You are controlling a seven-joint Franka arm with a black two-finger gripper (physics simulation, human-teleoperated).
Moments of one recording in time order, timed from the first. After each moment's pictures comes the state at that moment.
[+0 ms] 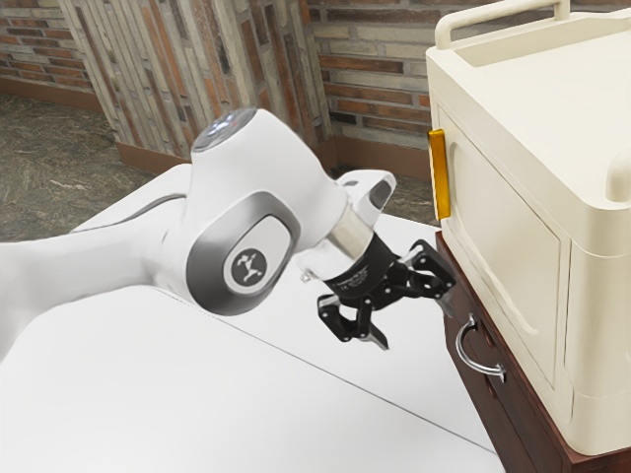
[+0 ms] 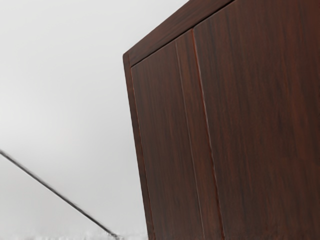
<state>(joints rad) -0.35 -0.08 0.09 -1.97 -0.25 2.30 -0.83</state>
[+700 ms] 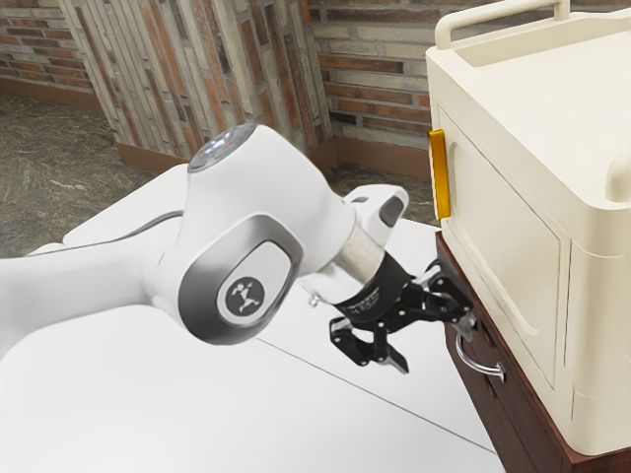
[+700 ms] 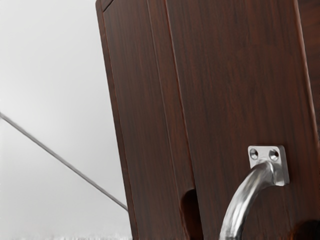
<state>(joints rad) -0.42 -0.12 0.09 -2.02 -0.26 2.34 -0.87</state>
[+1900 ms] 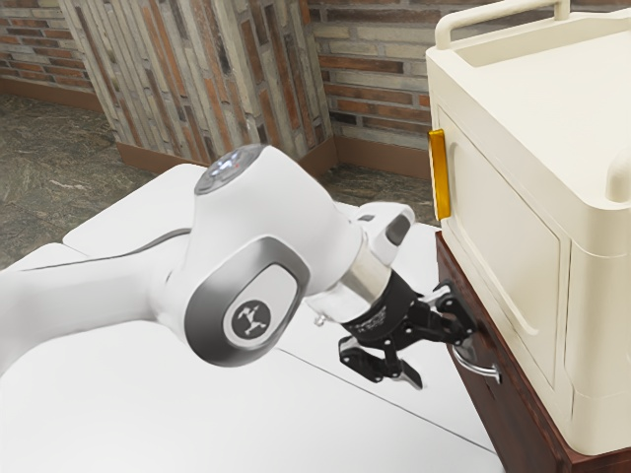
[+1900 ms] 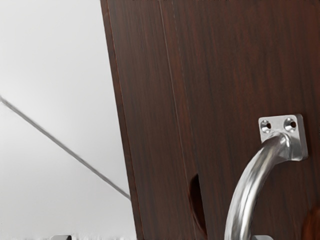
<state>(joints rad) -0.45 -0.13 0.10 -2.07 -0.26 2.39 -0.88</state>
